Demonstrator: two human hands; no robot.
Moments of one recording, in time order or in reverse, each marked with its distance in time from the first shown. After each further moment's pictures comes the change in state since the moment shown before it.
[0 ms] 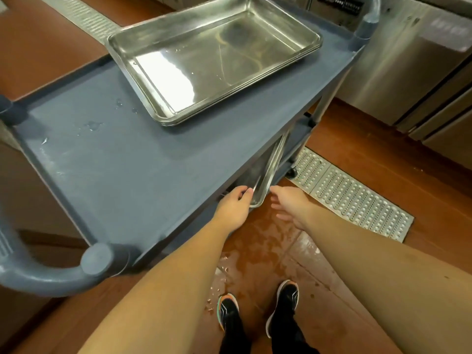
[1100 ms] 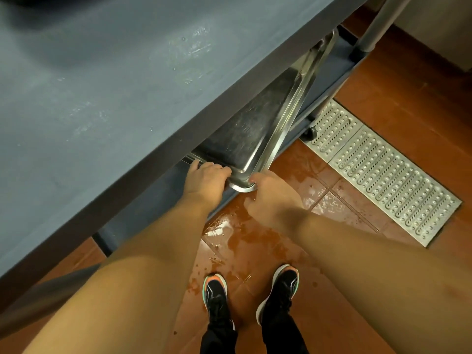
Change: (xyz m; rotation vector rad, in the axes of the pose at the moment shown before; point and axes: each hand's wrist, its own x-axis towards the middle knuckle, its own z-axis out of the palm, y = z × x) left_hand 0.185 -0.113 0.067 1.027 0.050 0.179; right_hand 0.160 0.063 0.030 -0.938 -0.143 -0.526
